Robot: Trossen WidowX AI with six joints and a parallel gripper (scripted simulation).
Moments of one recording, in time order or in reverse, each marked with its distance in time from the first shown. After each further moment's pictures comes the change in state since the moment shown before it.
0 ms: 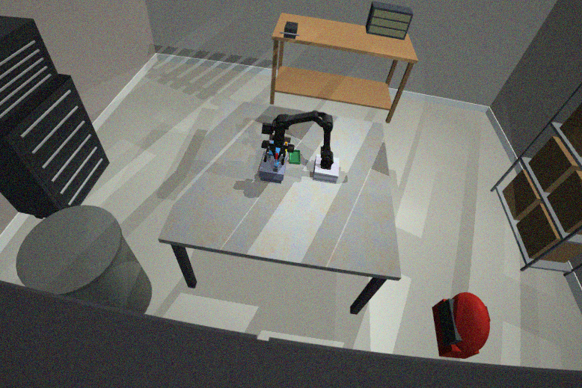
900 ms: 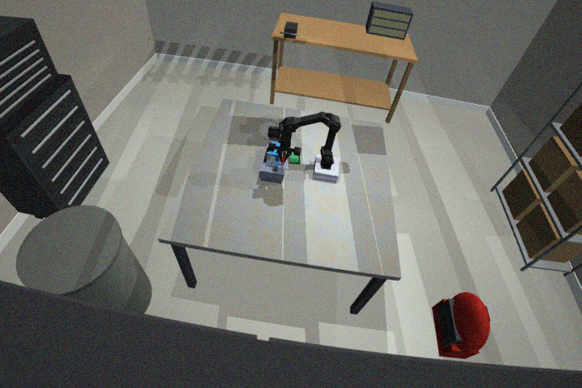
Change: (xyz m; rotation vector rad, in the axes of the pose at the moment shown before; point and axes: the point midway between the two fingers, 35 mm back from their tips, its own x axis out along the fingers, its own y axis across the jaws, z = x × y) arm 0.002 -0.040 -0.021 0.002 0.004 -0.003
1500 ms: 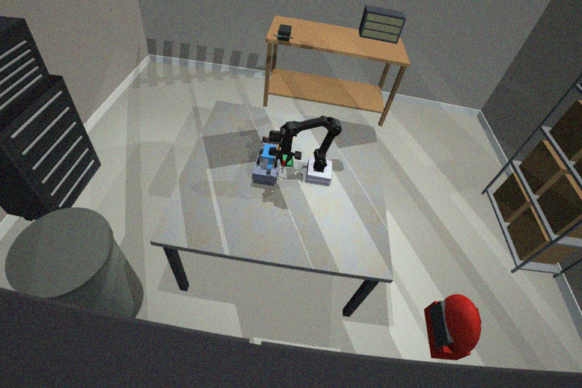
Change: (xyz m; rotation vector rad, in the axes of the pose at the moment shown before) arm 0.003 -0.045 0.001 -0.002 0.001 -0.004
